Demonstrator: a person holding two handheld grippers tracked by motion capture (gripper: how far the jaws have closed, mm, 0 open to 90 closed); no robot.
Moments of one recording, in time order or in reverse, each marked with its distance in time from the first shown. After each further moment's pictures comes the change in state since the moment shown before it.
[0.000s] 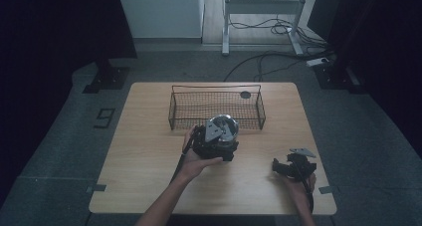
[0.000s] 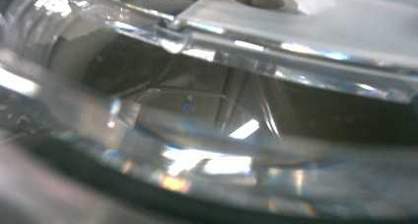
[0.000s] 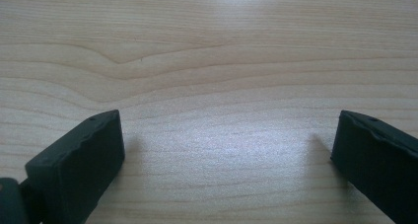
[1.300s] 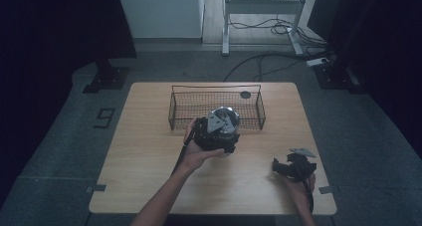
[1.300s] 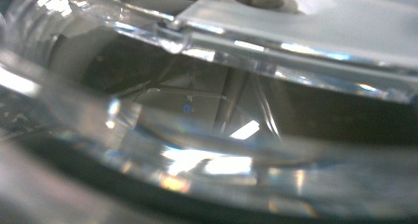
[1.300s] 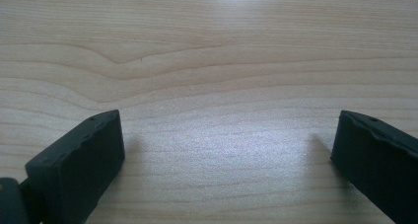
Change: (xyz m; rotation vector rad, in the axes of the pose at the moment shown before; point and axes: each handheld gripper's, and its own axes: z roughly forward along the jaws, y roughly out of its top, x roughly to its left) left arm 0.008 0.019 0.007 0.007 0.012 0.013; right arm 0.000 0.000 0.000 0.002 0.000 -0.001
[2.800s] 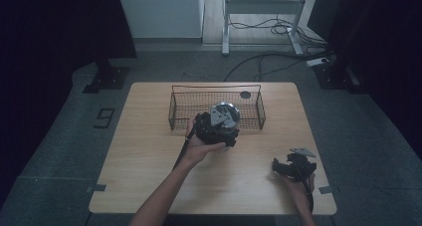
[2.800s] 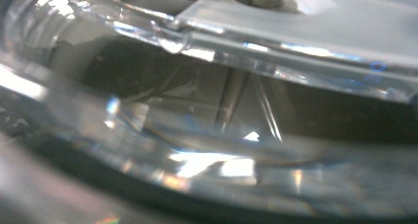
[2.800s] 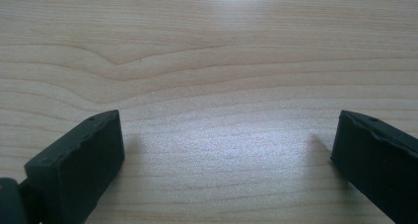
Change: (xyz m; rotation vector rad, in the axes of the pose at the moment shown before) left arm 0.010 0.005 0.019 0.043 0.029 0.002; right arm 0.000 0.000 0.000 0.000 -0.003 0.003
